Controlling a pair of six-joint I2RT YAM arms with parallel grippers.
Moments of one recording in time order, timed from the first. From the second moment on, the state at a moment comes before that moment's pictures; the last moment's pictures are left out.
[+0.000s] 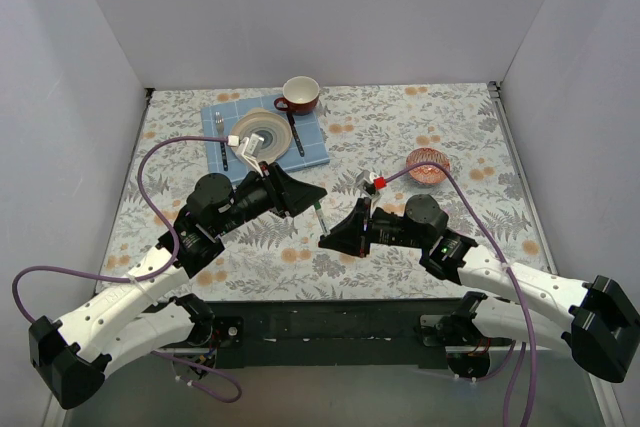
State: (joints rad) left arm -0.74 0.86 0.75 0.11 0.25 -0.82; right arm 0.91 0.99 0.51 0.44 -0.53 0.51
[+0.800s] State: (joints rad) left arm -0.73 0.86 0.71 0.16 0.28 -0.82; right arm 0.91 0.99 0.49 0.46 -0.54 0.55
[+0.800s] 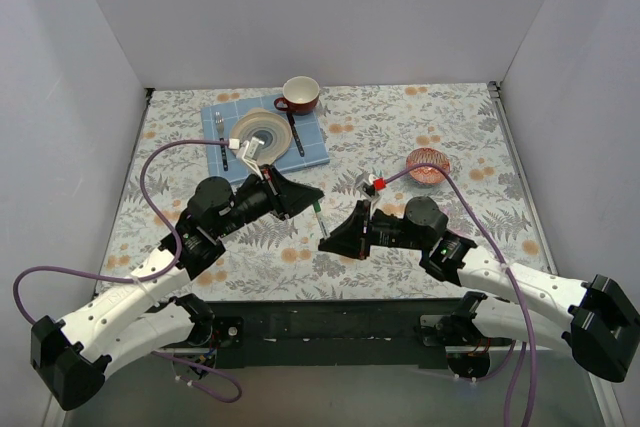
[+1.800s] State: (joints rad) left arm -0.70 0.80 0.40 0.68 0.13 -1.05; right arm 0.81 1.14 0.72 0.27 -0.75 0.47
